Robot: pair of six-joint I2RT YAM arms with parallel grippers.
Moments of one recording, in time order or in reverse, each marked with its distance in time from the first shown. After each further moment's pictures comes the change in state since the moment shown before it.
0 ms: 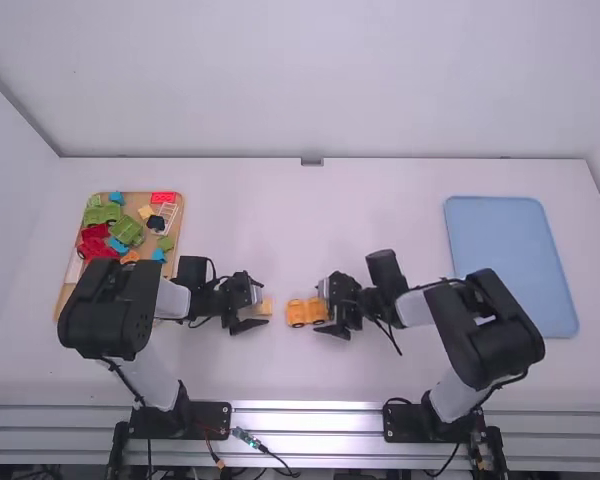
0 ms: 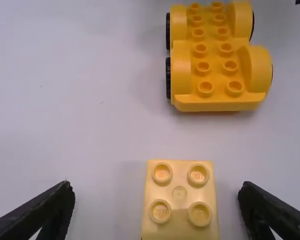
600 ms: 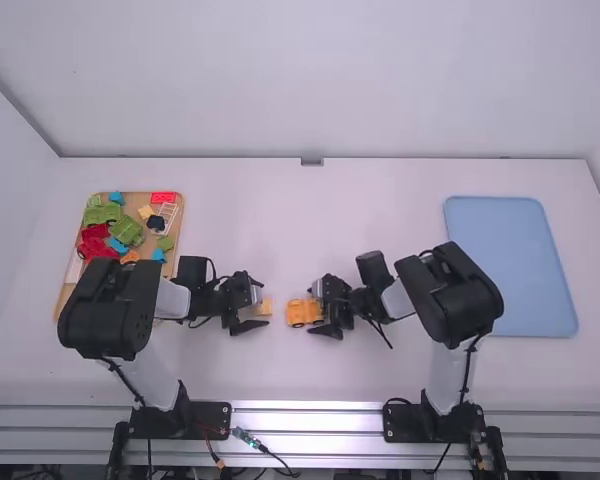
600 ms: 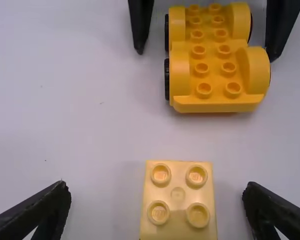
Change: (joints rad) left arm 0.000 0.000 0.000 0.000 0.003 0.000; right arm 0.027 0.247 0.085 0.138 -0.061 0.026
